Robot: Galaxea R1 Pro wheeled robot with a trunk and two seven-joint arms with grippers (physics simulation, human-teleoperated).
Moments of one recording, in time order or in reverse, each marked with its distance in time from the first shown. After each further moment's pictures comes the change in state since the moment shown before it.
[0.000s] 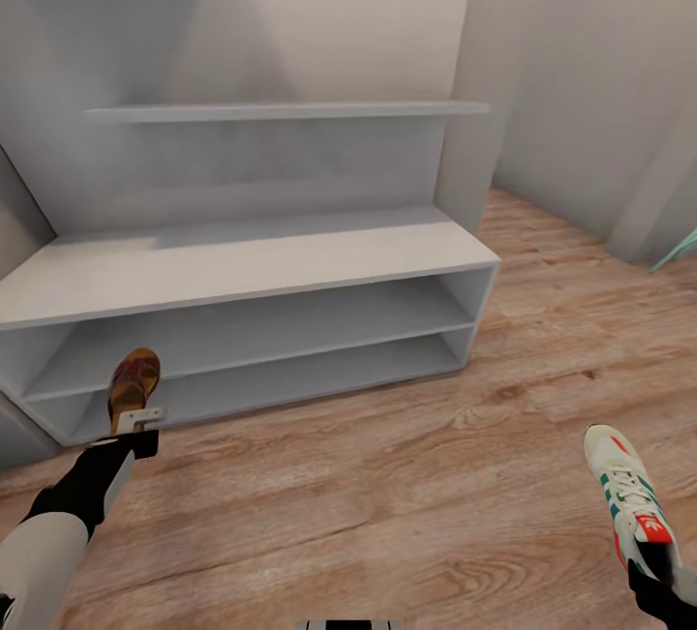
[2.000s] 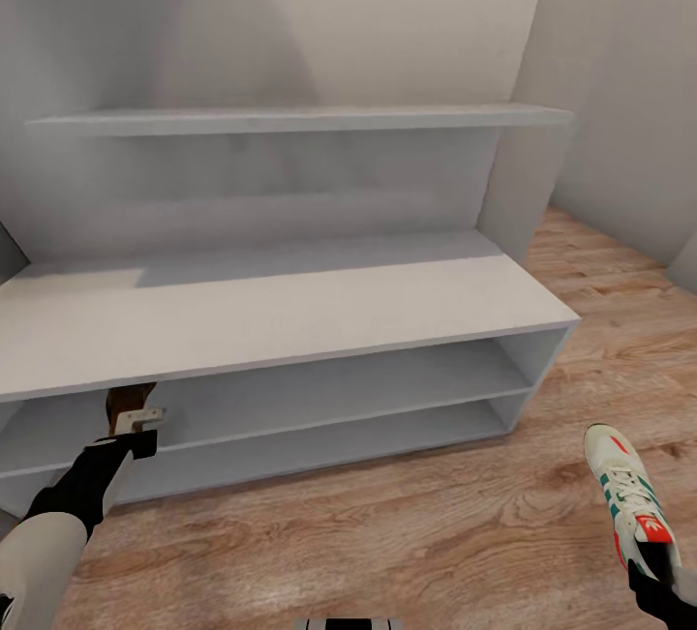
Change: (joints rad) left arm 0.000 0.001 0.011 0.001 0.001 -0.003 0.000; right arm 0.000 0.000 0.000 0.000 0.000 0.001 0.000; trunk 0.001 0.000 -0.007
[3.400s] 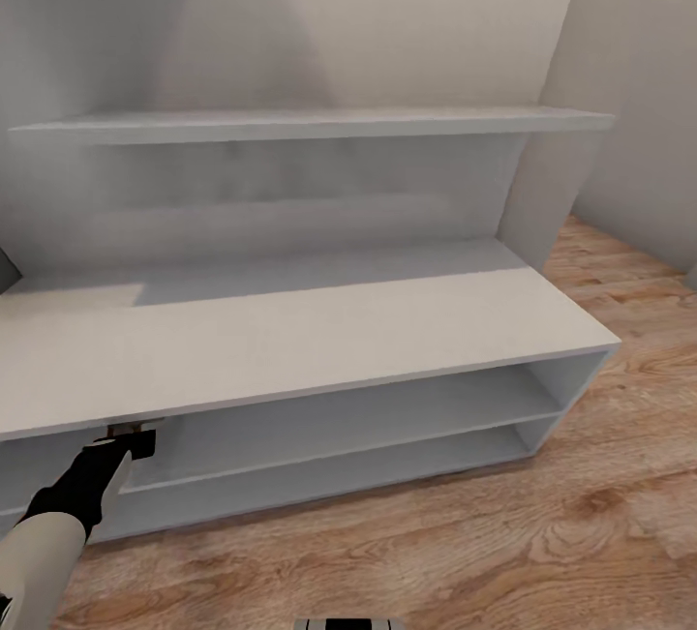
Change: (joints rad) left arm 0.000 0.004 0.000 0.001 -0.001 0.001 0.001; right arm 0.001 -0.016 -0.328 -0.142 -0.002 0.003 0.000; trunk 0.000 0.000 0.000
